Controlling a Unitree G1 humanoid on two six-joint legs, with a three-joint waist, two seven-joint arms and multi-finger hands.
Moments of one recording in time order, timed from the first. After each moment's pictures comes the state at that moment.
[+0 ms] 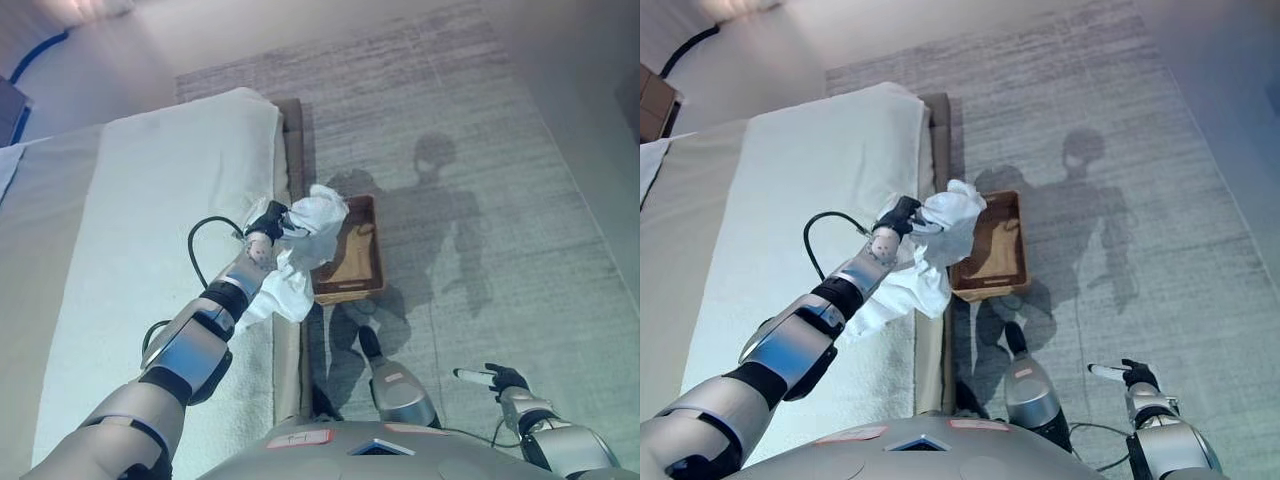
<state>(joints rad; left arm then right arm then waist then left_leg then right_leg) -0.71 0.22 -0.58 1.03 -0.06 0.13 0.24 -0.10 -0.44 0.15 1.33 0.19 0.07 -0.13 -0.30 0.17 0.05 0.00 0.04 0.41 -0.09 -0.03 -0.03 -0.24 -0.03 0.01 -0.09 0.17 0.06</state>
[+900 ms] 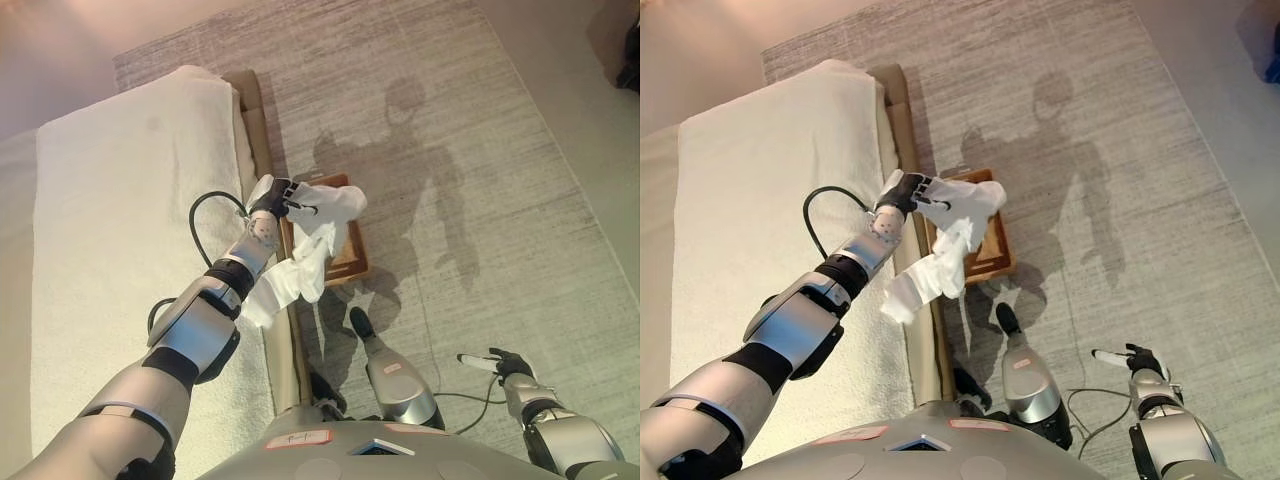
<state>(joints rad) -0.82 0.20 -0.58 1.10 -0.12 0.12 0.22 -0.14 -0.46 0.15 1.33 0.20 0.05 -0.13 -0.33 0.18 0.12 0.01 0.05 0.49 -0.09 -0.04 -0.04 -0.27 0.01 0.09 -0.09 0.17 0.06</state>
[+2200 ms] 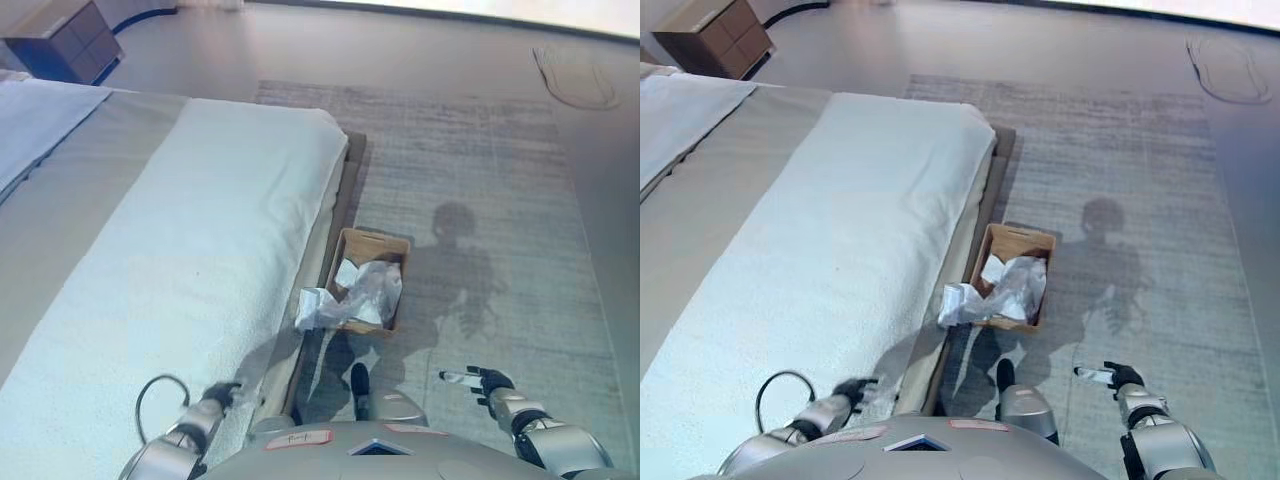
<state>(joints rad) -0.01 0.26 -0.31 1.31 0.01 0.11 0.03 -0.07 -0.38 0.15 1.33 0.14 0.08 -0.03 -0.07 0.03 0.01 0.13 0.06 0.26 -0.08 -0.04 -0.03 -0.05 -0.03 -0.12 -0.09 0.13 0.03</state>
